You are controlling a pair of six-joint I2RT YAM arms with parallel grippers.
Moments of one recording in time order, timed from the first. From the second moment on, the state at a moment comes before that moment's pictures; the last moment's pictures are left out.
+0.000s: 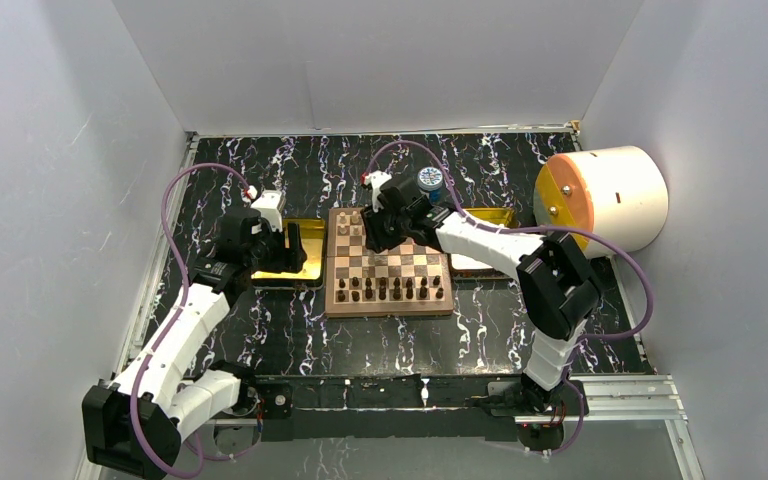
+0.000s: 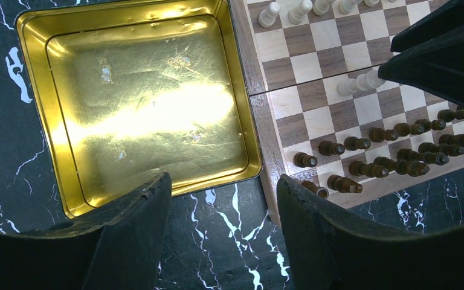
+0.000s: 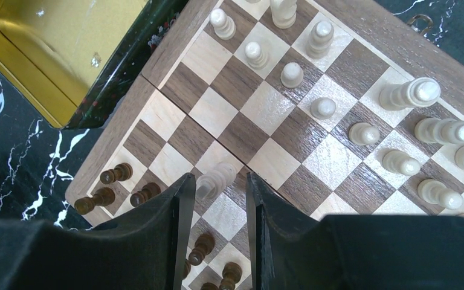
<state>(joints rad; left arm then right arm) -0.26 0.99 0.76 -0.47 0.11 -0.15 0.78 1.79 1.28 -0.25 -0.14 0.19</state>
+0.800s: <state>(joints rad) -0.26 0.97 0.75 -0.46 0.11 -0.14 0.83 1.87 1.40 -0.42 -0.09 0.21</state>
